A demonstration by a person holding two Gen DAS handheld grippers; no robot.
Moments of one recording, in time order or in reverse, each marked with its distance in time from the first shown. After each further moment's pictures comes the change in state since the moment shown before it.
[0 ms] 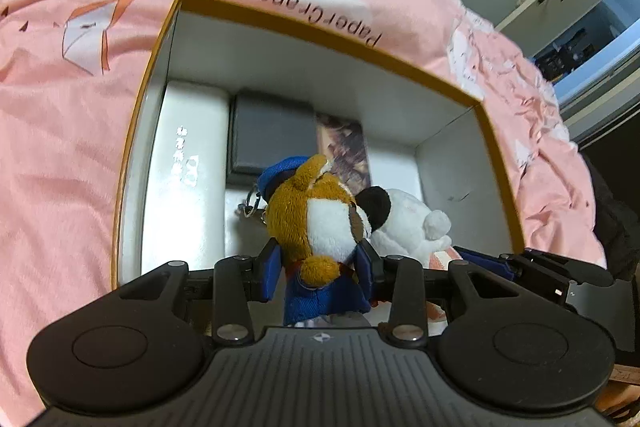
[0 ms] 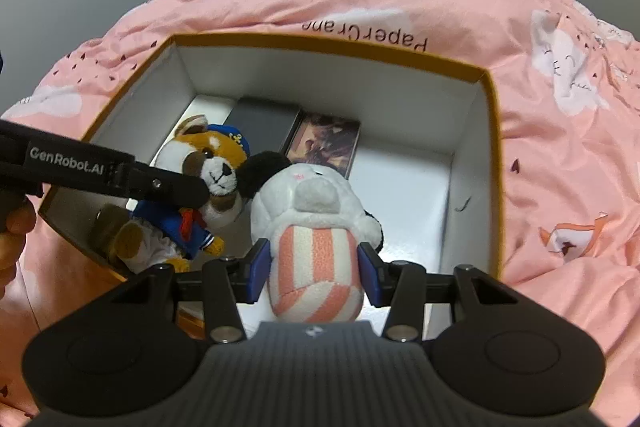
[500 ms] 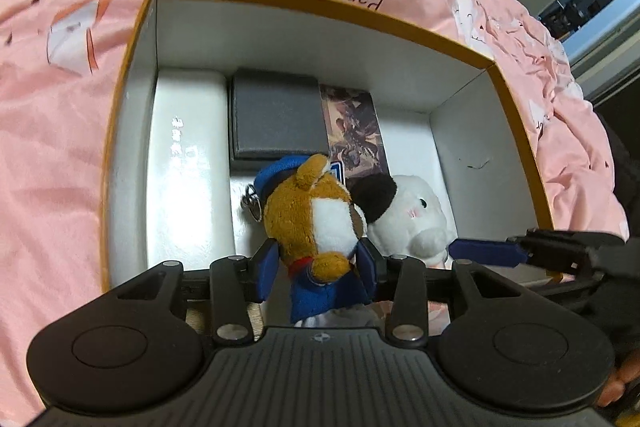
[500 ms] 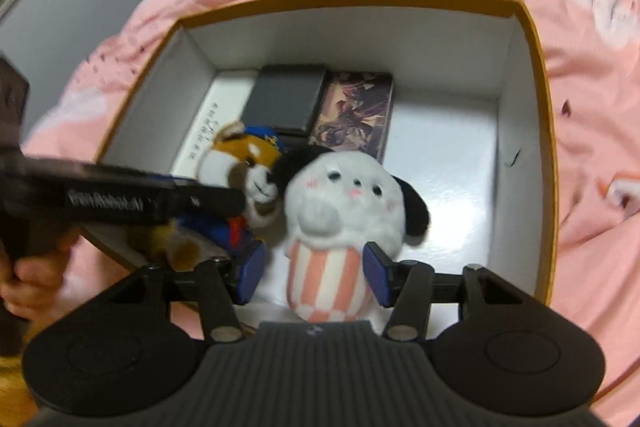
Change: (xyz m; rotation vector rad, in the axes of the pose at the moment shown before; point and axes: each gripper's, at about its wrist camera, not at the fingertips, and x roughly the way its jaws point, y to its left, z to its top) left arm 0.007 -0.006 0.005 0.098 0.068 0.056; right arm 0.012 -0.025 0.011 0.166 0.119 0.215
